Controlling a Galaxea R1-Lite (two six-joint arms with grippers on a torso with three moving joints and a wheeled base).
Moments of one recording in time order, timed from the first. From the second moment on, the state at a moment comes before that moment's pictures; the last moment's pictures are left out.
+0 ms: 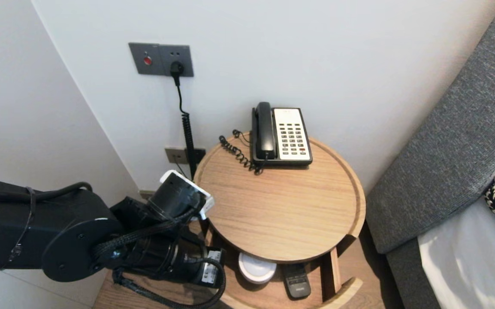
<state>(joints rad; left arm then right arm) -0.78 1.76 -0.93 0.14 -0.16 -0.48 0.01 0.01 0.00 -0.05 -0.01 0.02</state>
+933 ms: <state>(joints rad) -0.85 1.72 -0.82 0.09 -0.18 -0.35 0.01 0.01 0.00 -0.05 -0.01 0.02</state>
